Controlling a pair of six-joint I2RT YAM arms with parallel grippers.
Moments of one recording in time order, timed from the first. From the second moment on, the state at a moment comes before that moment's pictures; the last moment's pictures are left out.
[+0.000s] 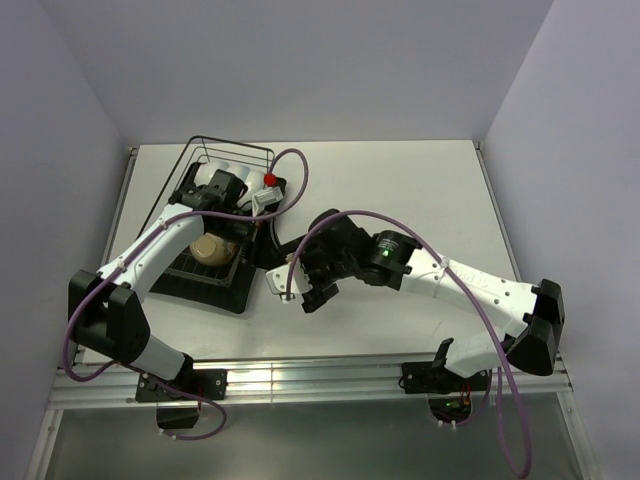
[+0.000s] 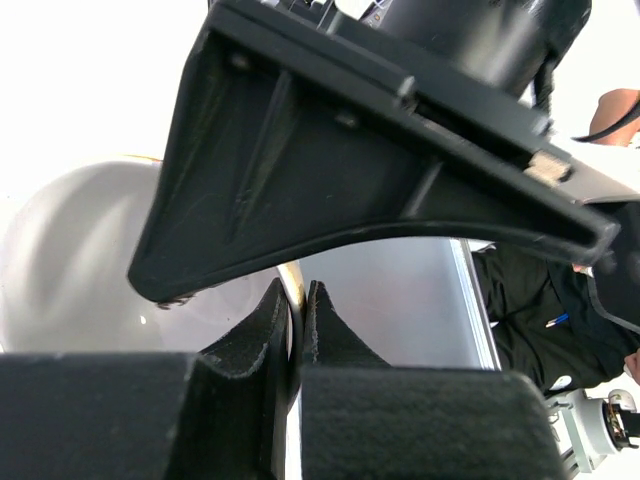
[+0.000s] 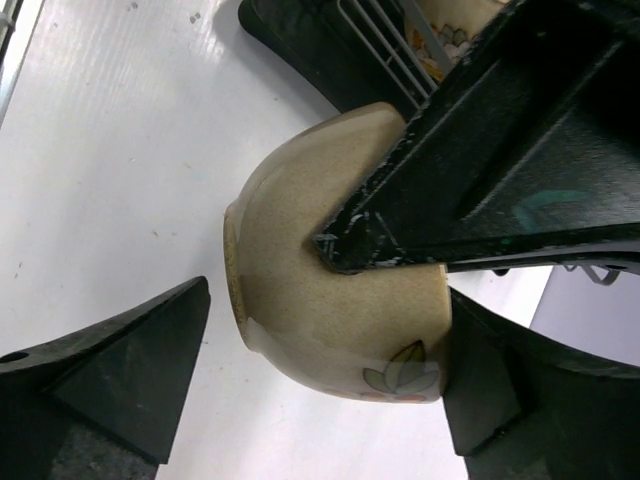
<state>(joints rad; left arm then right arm) -0.41 1.50 1.28 -1.04 1.39 0.54 1.04 1.35 1.26 -0.67 -0.24 -1.04</state>
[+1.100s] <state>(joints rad) -0.36 1.60 1.42 -1.30 1.44 0.84 1.06 1.35 1.24 -0.73 -0.22 -1.02</state>
